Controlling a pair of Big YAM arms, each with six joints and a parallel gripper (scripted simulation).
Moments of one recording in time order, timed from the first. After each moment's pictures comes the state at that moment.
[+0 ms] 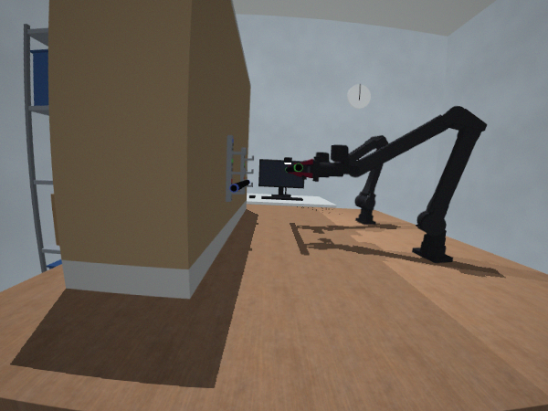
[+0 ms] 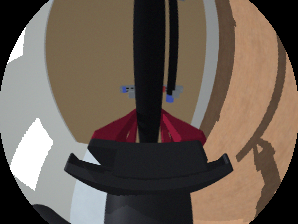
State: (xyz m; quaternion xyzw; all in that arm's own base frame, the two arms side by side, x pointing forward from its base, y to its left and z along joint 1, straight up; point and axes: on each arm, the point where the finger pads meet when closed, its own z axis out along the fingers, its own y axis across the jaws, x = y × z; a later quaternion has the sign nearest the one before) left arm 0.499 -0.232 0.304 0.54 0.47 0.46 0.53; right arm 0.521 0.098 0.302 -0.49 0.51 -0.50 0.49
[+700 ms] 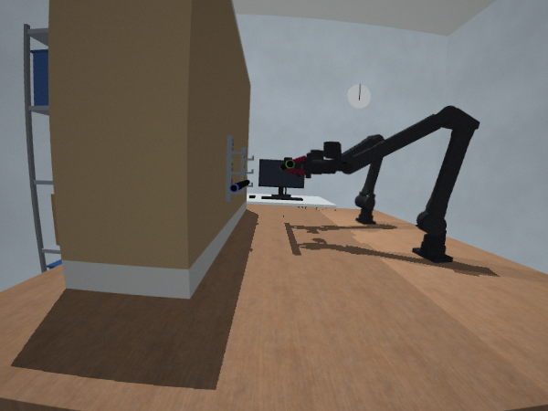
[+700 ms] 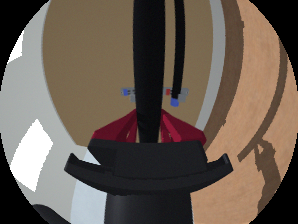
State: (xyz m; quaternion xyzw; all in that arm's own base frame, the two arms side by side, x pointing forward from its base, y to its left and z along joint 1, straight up) left arm 0.531 -0.235 0.315 0.54 0.47 0.46 0.53; right arm 0.553 0.098 0.313 -0.49 0.52 -0.50 0.49
